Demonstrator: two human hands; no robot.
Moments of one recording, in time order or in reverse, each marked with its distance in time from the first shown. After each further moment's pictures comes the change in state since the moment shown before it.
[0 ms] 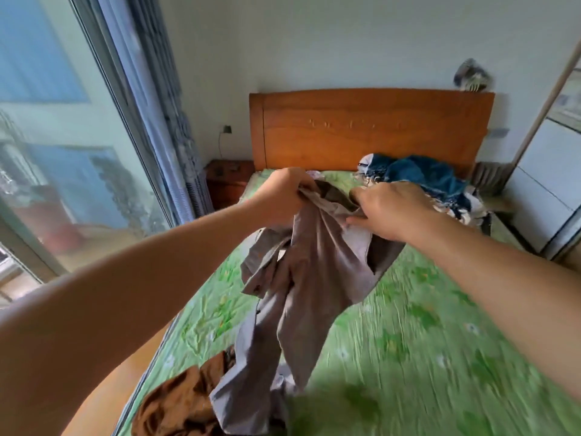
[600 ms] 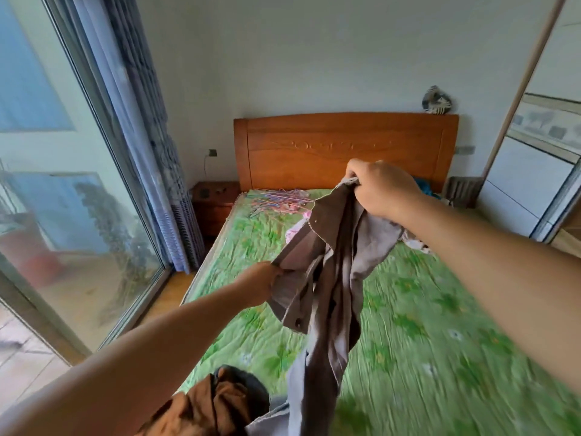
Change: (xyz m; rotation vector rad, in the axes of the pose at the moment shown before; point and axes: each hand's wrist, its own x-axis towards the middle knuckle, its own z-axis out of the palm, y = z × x) left_hand -0.077 -0.056 0.083 0.297 -0.404 -0.146; right_hand -0.001 0.040 -0.043 0.406 0.120 0.196
